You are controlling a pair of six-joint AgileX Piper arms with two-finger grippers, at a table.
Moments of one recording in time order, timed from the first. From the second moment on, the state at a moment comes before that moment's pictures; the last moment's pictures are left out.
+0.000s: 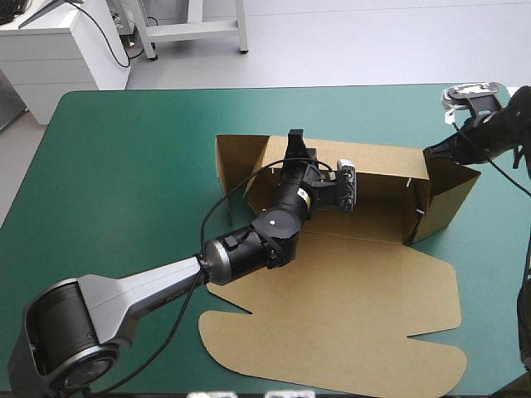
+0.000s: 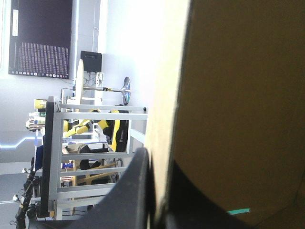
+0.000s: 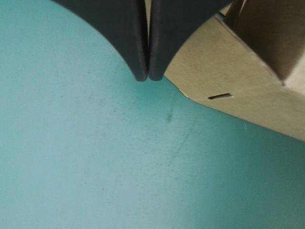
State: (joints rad) left arm -1.03 1.80 -1.44 1.40 0.64 -0.28; right arm -0.17 1.65 -1.64 0.20 1.13 -0.41
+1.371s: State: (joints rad) left arm -1.03 1.86 -1.44 1.48 0.66 -0.30; right arm -0.24 1.21 -0.91 0.66 0.73 -0.70
